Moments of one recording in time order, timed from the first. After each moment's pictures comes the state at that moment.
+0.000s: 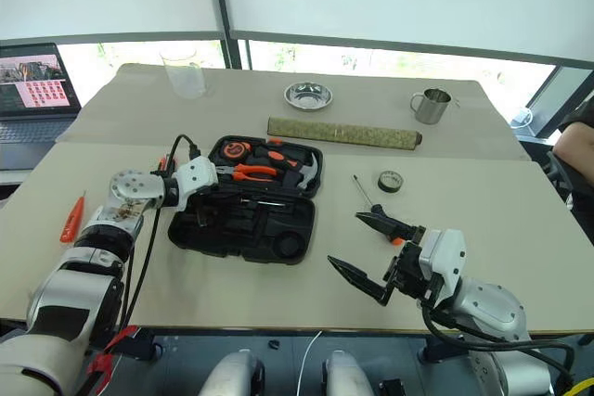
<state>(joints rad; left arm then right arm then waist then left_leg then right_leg) -0.84 0.52 -0.11 1.01 0.08 -0.43 -1.13 0.18 -0.53 -0.13 -0.53 0.53 0.07 0.86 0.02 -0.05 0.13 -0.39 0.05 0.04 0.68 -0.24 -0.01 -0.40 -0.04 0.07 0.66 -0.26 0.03</state>
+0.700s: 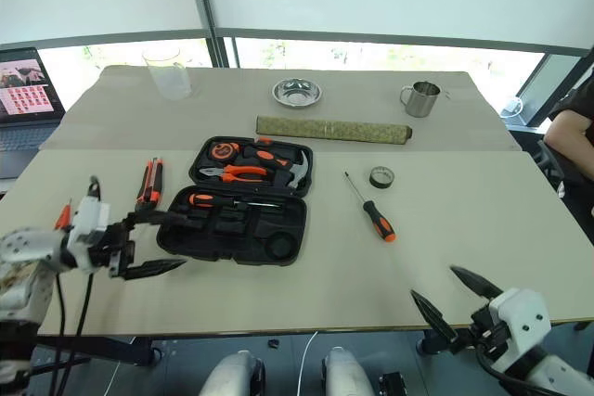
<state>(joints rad) -0.11 0.80 0.25 0.18 -0.50 -0.02 -1.49 0.64 -0.48 -0.45 -0.45 0.40 0.06 0.72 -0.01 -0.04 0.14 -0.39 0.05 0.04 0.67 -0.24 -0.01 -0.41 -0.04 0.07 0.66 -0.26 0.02</state>
